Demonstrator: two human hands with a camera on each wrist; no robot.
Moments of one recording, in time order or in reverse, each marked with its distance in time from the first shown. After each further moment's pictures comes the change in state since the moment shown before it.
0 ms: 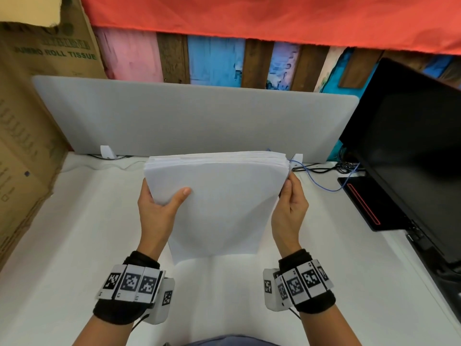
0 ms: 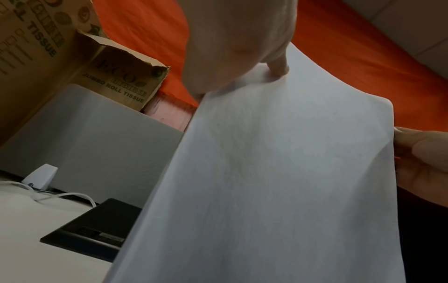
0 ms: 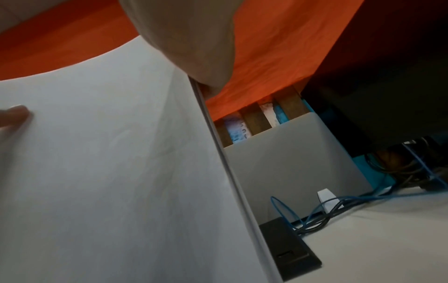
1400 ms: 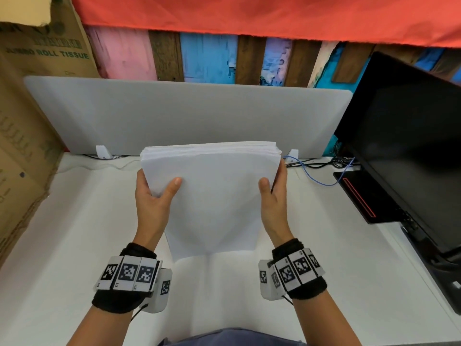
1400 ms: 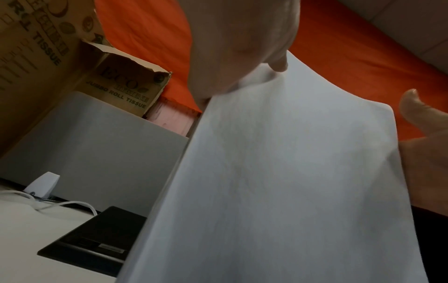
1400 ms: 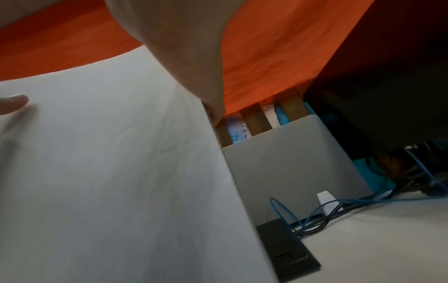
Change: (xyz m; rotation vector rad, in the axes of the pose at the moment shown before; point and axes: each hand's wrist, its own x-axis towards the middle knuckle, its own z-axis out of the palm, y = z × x) left_hand 0.004 0.000 0.006 0.016 -0.046 0.051; right_hand 0.001 0.008 -0.001 0.055 -0.423 0.072
